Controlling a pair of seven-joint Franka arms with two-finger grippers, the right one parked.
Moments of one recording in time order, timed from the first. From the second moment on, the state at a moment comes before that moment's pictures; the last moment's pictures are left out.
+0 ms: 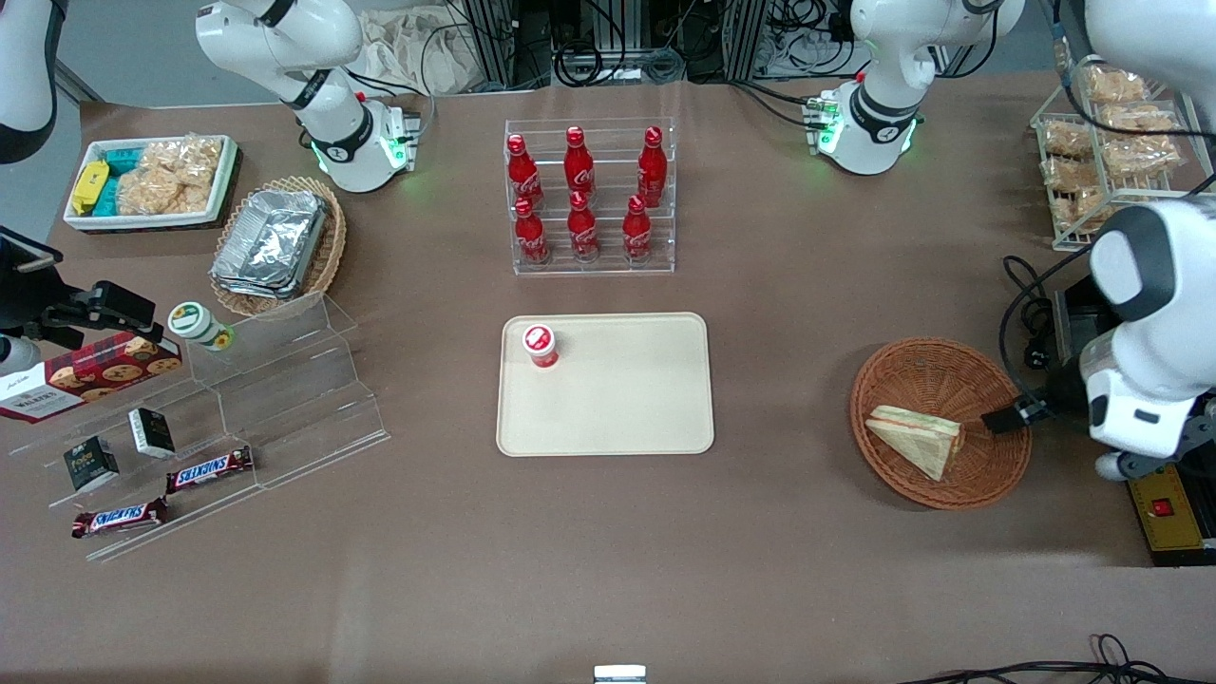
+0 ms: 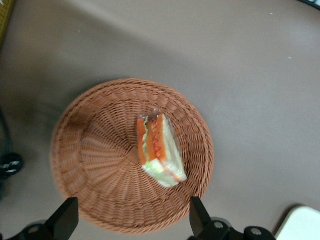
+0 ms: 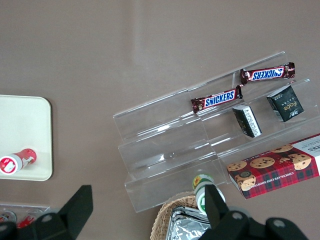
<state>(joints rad) -0.03 0.34 0.06 -1.71 -0.06 2.10 -0.42</state>
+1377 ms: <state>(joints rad) -0.05 0.49 0.04 -1.84 -0.06 2.43 -0.64</state>
